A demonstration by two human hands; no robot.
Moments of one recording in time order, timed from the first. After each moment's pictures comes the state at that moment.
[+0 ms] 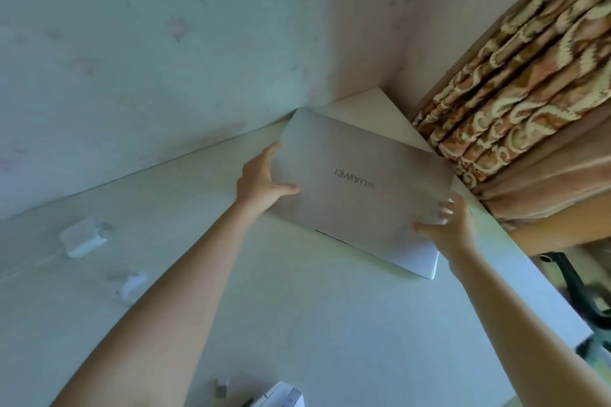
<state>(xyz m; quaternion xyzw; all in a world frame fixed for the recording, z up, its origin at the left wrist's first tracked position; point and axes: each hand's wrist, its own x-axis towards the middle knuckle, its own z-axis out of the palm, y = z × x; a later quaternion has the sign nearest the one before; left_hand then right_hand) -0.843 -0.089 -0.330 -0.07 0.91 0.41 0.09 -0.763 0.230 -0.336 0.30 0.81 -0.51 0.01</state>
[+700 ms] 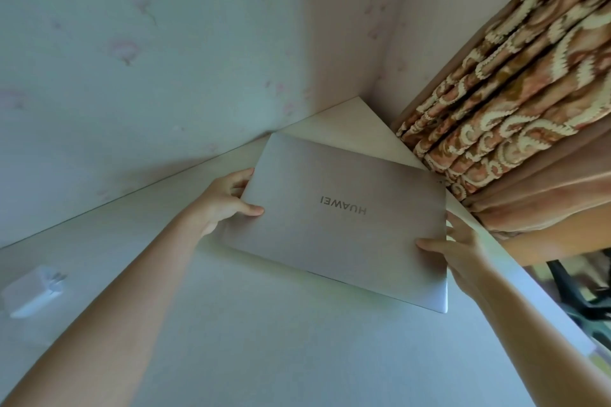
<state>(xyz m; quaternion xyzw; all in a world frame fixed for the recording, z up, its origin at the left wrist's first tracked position) -0.884 -0.119 -0.337 -0.09 0.77 0.57 0.26 -0.770 0.265 -0.344 0.30 0.66 -0.69 0.06</state>
